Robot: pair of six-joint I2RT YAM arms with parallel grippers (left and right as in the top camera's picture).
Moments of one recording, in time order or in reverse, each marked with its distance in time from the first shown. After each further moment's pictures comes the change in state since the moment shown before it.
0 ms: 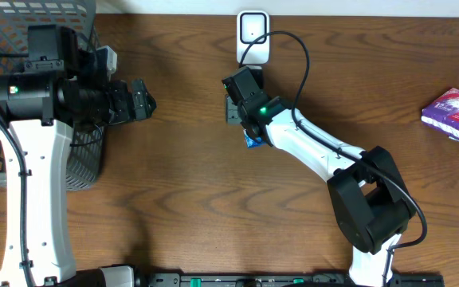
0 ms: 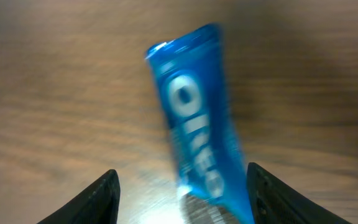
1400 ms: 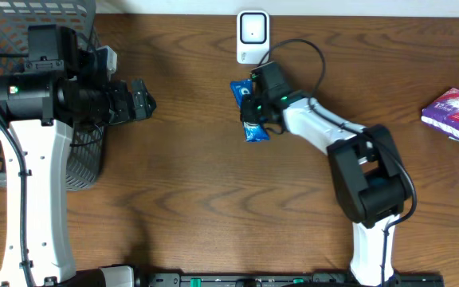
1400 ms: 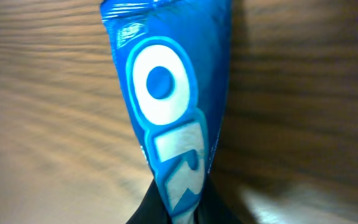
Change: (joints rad) left arm 0.000 0.000 0.000 0.000 0.000 0.000; right arm -0.180 0.128 -0.013 0.090 -0.482 -0.004
